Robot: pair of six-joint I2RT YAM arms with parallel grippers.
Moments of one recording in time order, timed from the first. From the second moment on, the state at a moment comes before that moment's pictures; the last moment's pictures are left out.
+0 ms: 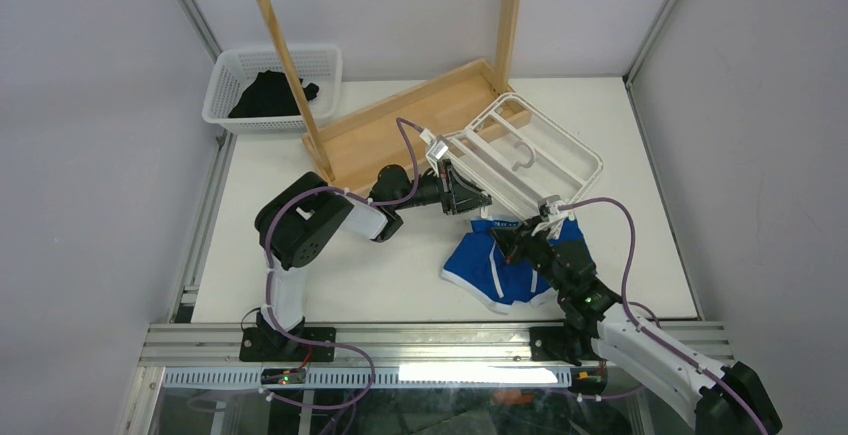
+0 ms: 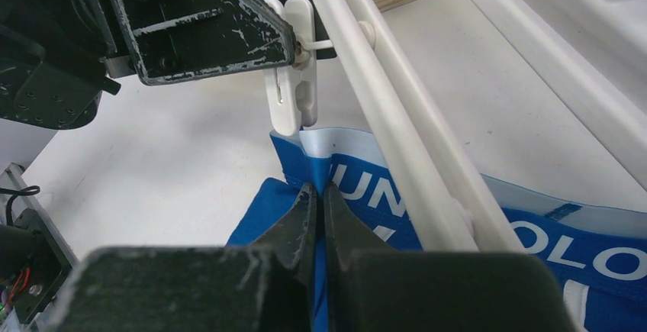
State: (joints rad) left arm -0.74 2.00 0.87 1.35 0.69 -0.80; right arm 0.65 0.55 0.03 0.39 0.01 0.45
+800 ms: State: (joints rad) left arm -0.74 2.00 0.87 1.36 0.69 -0.81; right arm 0.65 0.53 0.03 0.39 -0.02 0.45
